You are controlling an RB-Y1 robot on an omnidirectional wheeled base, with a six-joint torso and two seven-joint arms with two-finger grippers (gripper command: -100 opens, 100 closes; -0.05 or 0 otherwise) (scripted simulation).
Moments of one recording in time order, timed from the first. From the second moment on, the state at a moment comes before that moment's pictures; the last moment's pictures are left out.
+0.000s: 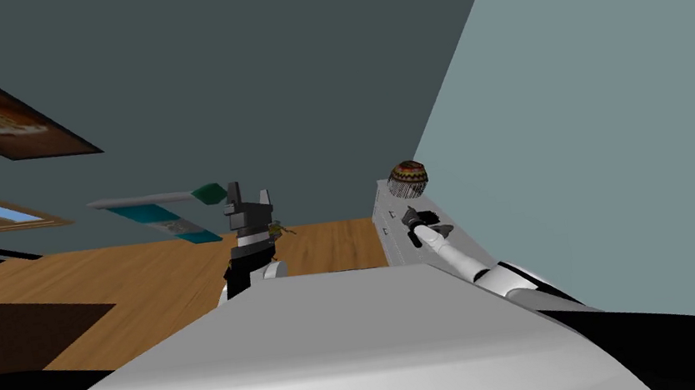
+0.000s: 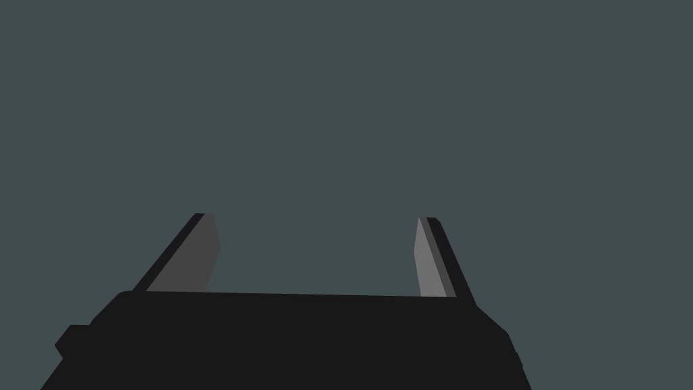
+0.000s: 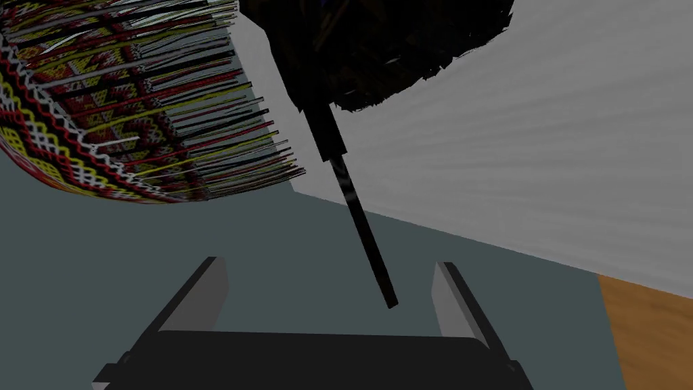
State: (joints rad) left arm 0.53 -0.04 0.01 -2.35 -0.04 -0.40 0.16; right arm -0.20 -0.59 0.42 -0.93 1.41 0.23 0.58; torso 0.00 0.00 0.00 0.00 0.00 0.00
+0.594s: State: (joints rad) left arm 0.53 -0.04 0.01 -2.35 -0.04 -0.40 0.16; right arm -0.23 -0.64 0.48 -0.80 1.50 0.31 0.68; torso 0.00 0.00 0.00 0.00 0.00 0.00
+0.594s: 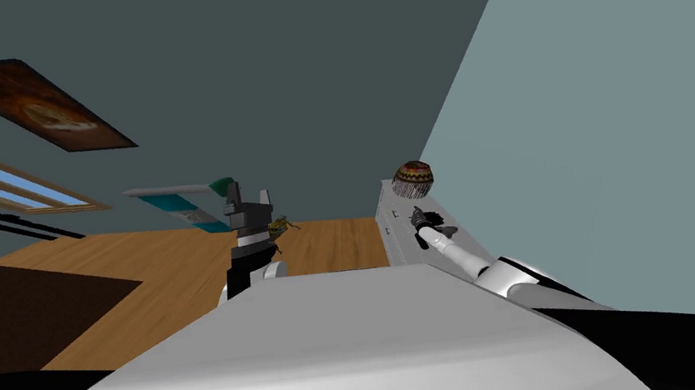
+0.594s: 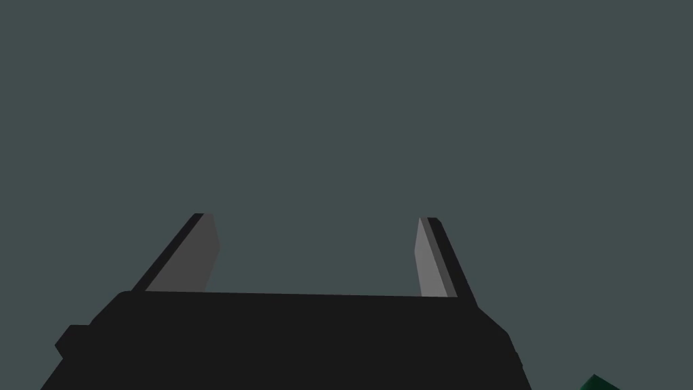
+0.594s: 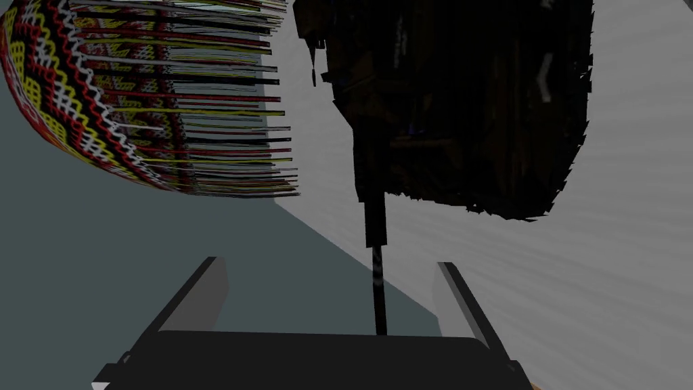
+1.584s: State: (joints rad) left arm 0.53 -0.04 0.01 -2.35 -0.04 -0.40 0.16; right arm -0.21 -0.65 0.46 -0.72 1.52 0.35 0.68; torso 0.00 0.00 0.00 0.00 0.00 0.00
